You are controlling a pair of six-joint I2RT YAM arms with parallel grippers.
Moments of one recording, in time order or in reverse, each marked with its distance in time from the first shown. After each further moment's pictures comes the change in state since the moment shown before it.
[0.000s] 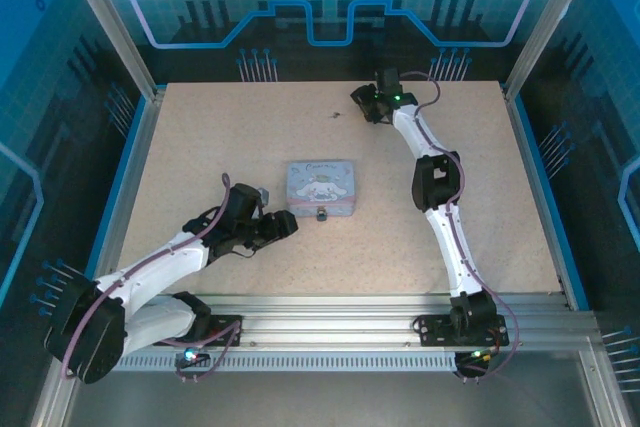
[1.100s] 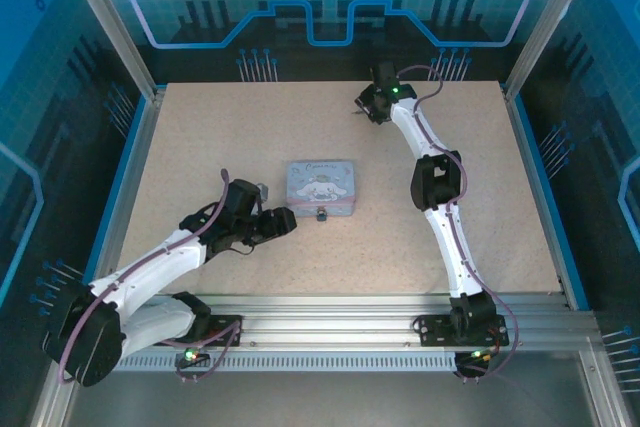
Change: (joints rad) left arm 0.000 -0.016 0.061 -0.086 -0.035 0.052; right arm 0.027 -0.061 0.039 -0.233 0.188 -0.052
